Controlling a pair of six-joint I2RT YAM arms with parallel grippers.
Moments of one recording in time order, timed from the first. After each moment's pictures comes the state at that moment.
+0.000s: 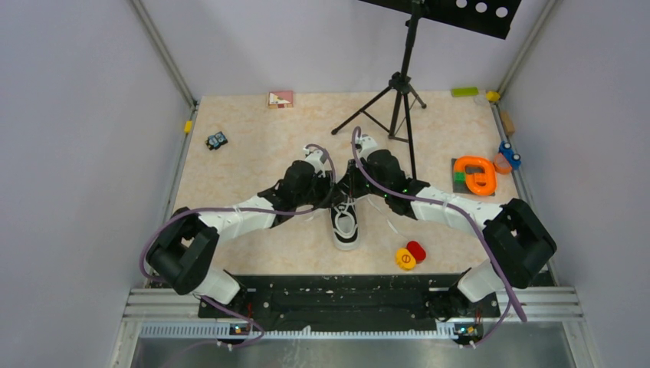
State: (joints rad) left arm -0.67 1.48 0.77 0.17 0.19 -0.60; right arm 0.74 1.50 0.89 0.15 -0.10 0.43
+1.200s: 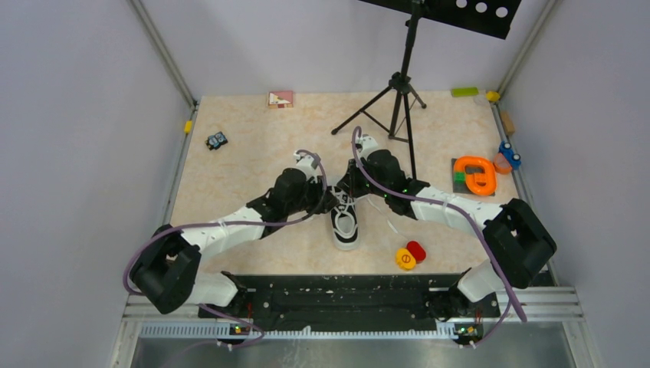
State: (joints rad) left arm -0.68 1.33 0.67 0.16 0.14 -0.61; right arm 0.74 1.50 0.89 0.15 -0.08 0.43
